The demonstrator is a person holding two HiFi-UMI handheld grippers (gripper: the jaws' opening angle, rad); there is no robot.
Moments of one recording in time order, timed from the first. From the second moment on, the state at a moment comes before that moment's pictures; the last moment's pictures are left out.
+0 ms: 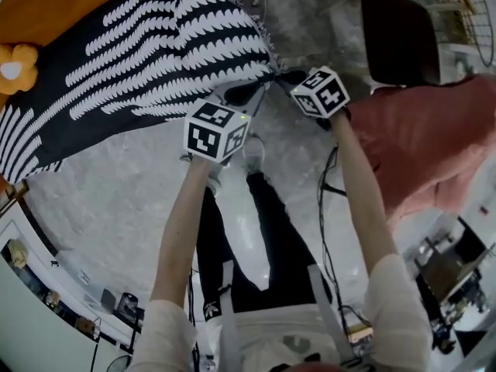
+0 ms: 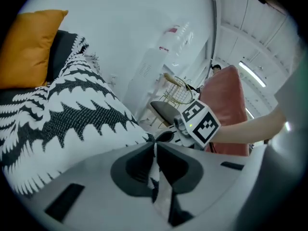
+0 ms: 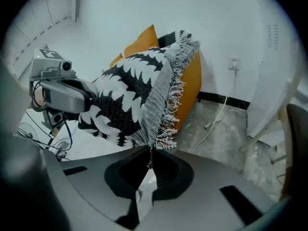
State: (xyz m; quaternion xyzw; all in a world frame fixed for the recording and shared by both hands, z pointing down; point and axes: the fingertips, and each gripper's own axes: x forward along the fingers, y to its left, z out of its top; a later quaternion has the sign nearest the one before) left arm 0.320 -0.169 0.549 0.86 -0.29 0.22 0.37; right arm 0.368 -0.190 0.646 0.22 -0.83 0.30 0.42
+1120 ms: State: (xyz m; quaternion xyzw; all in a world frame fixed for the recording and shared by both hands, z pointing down) left arm 0.185 -0.133 0.068 0.80 -0.59 -0.01 0.05; right arm 0.332 -0.169 0.131 0.49 -0.87 0.04 0.09
